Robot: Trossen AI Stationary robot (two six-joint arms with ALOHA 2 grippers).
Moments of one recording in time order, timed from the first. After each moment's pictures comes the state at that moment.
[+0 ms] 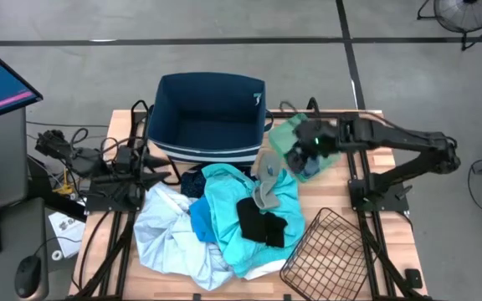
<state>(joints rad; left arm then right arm) -0.53 0.44 0.61 -0.10 -0.66 -0.16 -0.06 1.26 1.35 -0.98 0.21 0.58</state>
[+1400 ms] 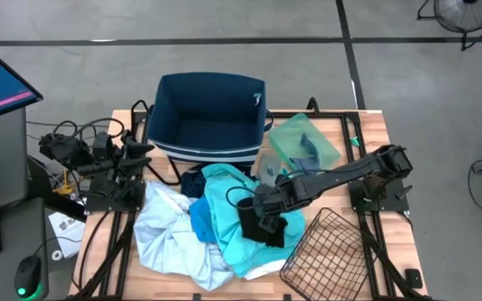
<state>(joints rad) -0.53 0.23 0.61 -0.11 -0.66 -0.15 0.27 1.77 1.35 -0.86 0.21 0.64</state>
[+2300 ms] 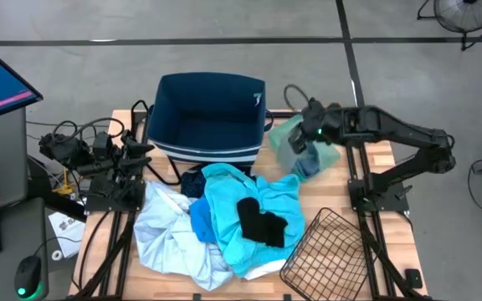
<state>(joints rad) -0.53 0.23 0.61 -0.11 -0.66 -0.16 -0.12 1.31 1.54 -1.15 0.57 0.55</state>
